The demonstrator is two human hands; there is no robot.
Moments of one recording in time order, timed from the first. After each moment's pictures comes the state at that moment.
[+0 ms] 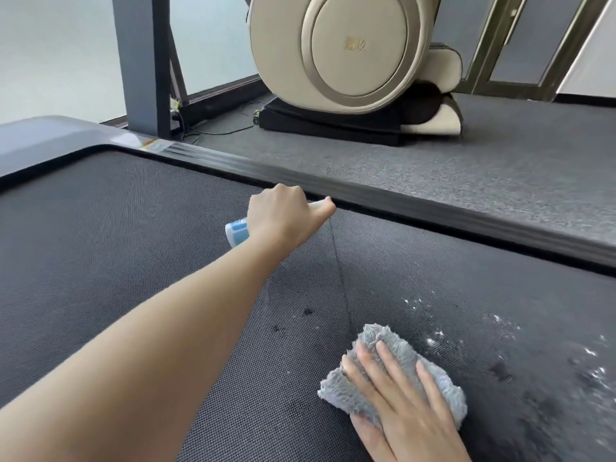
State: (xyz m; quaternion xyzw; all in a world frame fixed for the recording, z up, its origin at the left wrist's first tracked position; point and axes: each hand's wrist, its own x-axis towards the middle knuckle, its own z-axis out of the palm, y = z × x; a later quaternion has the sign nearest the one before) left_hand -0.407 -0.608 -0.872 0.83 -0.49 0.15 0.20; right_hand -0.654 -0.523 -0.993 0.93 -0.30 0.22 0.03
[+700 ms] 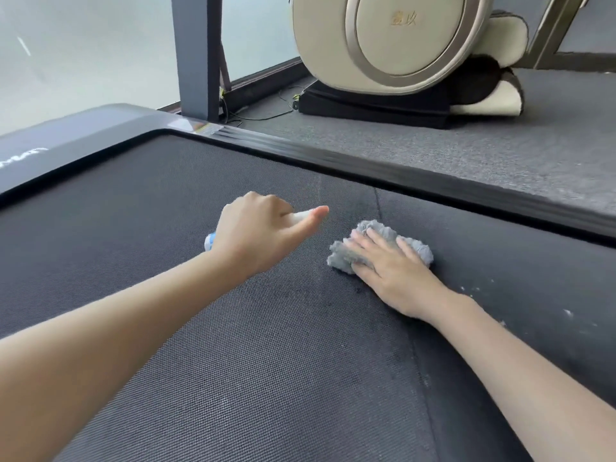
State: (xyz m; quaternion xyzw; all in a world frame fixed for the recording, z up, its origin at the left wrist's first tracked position) left_hand -0.366 -0.490 -0.870 0.80 -0.54 0.10 0.23; right_hand -0.542 -0.624 -0.945 0.95 -0.26 0.04 -0.16
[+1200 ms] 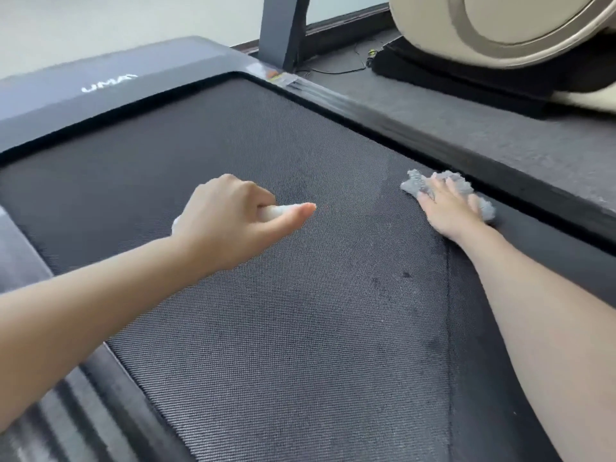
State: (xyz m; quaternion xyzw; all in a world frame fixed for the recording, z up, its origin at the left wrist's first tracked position) left_hand -0.352 -0.382 -0.852 0.85 -0.48 0.05 0.20; right_hand -0.471 -0.696 -0.937 0.90 -0.42 0.00 -0.14
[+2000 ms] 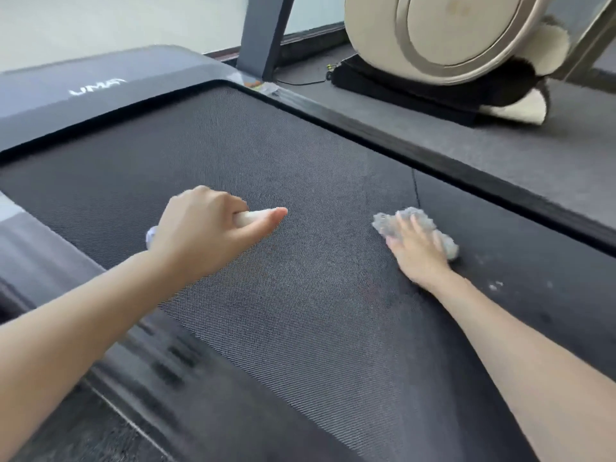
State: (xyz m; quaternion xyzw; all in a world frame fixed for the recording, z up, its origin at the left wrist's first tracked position) left_hand -0.342 -0.298 -0.855 0.84 -0.49 0.09 0.21; right_hand -0.531 -0.560 -0.938 0.90 -0.42 0.00 -0.12
